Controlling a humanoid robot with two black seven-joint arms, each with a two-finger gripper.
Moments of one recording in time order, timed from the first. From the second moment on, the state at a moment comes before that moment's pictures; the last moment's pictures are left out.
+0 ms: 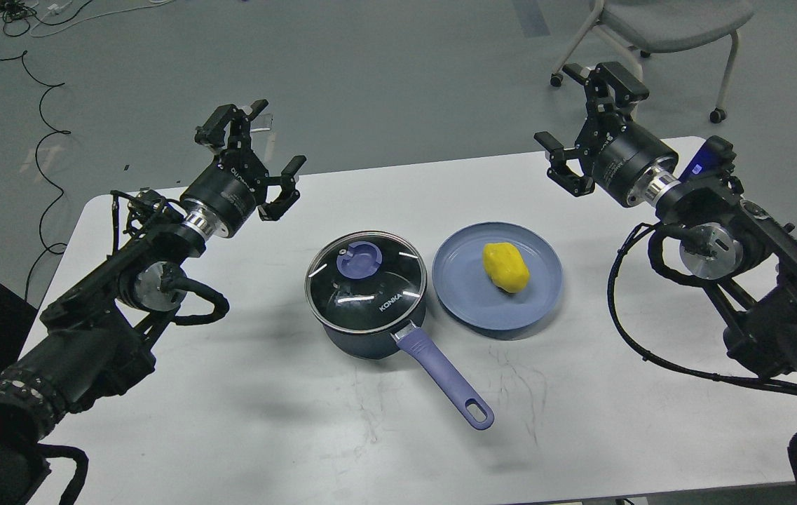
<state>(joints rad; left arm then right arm) -0.83 0.29 -0.57 -0.67 0.09 -0.44 -0.32 0.51 -0.21 1.18 1.14 -0.62 0.19 -0.01</state>
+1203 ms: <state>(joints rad) -0.83 0.30 -0.57 -0.75 0.10 -0.41 -0.31 0.50 -0.21 1.19 1.14 -0.62 0.19 -0.01</state>
